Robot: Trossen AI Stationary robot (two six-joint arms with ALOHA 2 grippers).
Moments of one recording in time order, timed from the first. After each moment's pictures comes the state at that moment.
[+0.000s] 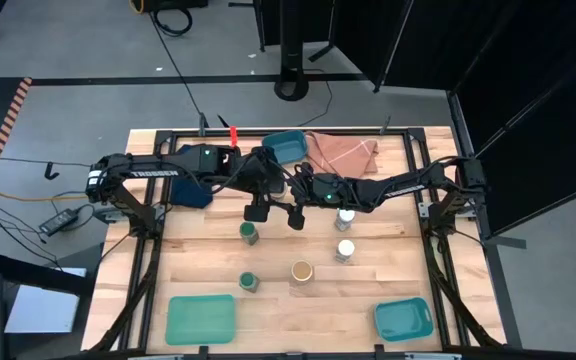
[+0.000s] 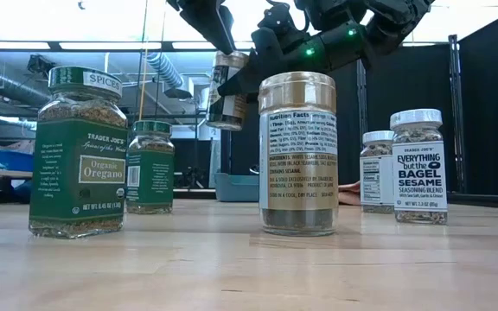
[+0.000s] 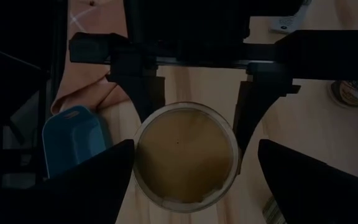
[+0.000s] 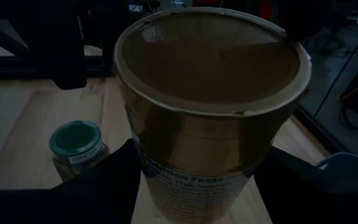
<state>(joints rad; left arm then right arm) 0.06 1.60 1.60 -0.94 -0.16 0.28 -0.05 1.71 0.97 0.42 0.19 -0.02</state>
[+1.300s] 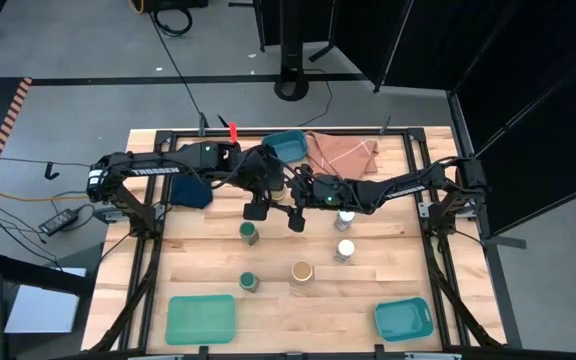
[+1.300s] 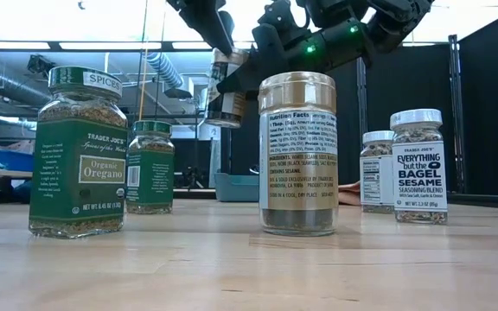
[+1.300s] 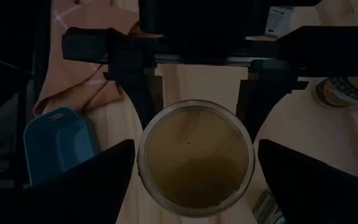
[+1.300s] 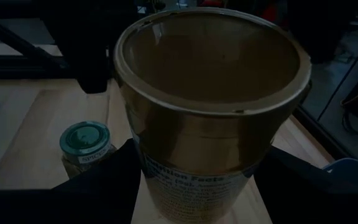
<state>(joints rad) 0.09 1.60 1.60 -0.94 -0.08 0.29 -0.04 1.71 0.97 0.42 0.19 -0.03</state>
